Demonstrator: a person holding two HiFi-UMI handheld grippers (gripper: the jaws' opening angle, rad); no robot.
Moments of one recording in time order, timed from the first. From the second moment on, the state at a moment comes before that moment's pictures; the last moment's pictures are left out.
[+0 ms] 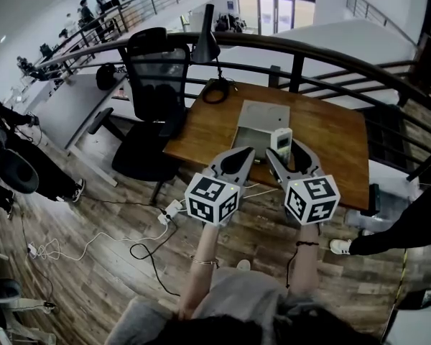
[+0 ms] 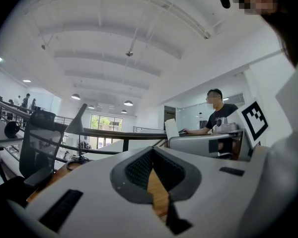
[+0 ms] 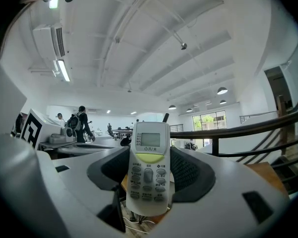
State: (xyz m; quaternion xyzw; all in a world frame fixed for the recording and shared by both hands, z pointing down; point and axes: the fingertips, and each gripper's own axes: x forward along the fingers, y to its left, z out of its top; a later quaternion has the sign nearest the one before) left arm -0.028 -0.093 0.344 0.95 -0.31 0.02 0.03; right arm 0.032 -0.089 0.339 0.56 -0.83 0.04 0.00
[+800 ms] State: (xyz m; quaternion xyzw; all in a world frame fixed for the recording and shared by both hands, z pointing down) left arm -0.018 -0.168 0.349 0.94 -0.32 0.01 0.05; right arm 0.048 -0.167 0.346 0.55 -0.83 0.06 0.01
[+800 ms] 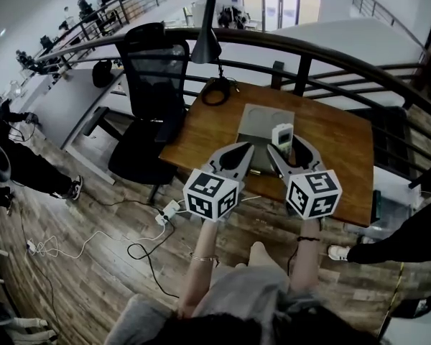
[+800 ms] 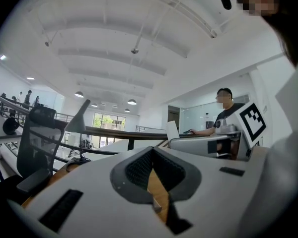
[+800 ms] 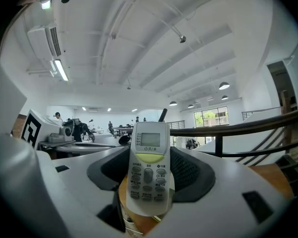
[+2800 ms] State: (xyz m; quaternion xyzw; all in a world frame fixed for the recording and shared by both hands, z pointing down) left arm -0.001 -0.301 0.499 0.90 -0.36 0.12 0.22; right arm 0.061 -0.314 0.494 0.45 -0.86 0.20 0.17
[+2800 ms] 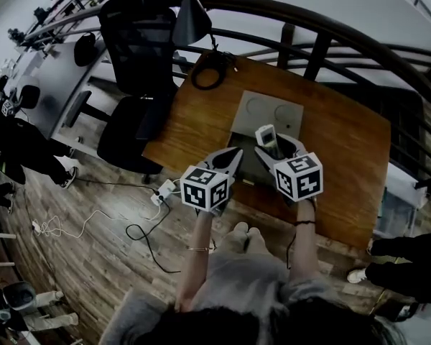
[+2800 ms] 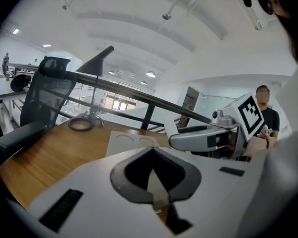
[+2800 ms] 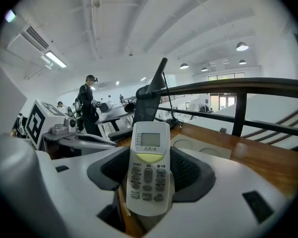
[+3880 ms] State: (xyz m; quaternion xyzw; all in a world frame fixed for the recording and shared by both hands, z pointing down) left arm -0.010 -0.284 0.590 0.86 -0.36 0.17 0.33; right arm 0.018 -0.317 0.628 0.29 -0.85 0.22 0.38
